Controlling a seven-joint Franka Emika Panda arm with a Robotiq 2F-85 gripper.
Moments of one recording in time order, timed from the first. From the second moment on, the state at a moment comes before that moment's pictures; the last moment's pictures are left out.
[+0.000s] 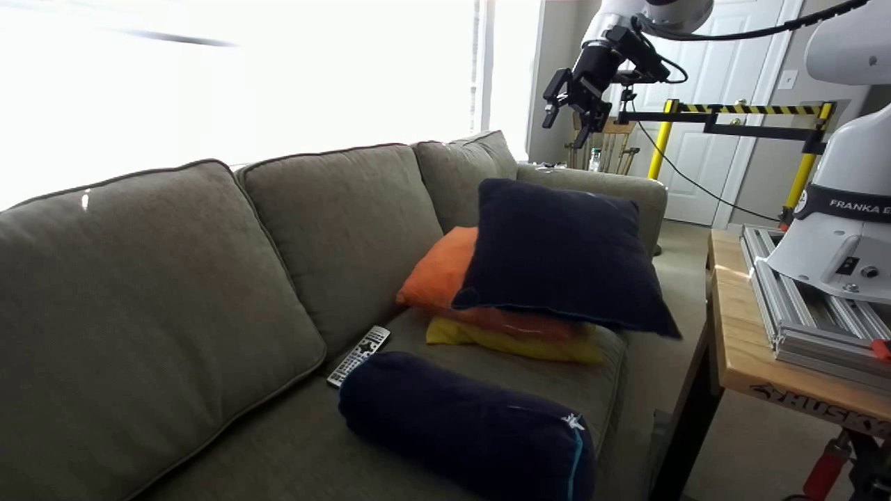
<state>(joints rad) -2.31 0.50 2.15 -2.72 0.01 2.63 0.44</state>
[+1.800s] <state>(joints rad) -2.26 0.61 2.33 -2.51 -0.39 2.14 0.33</state>
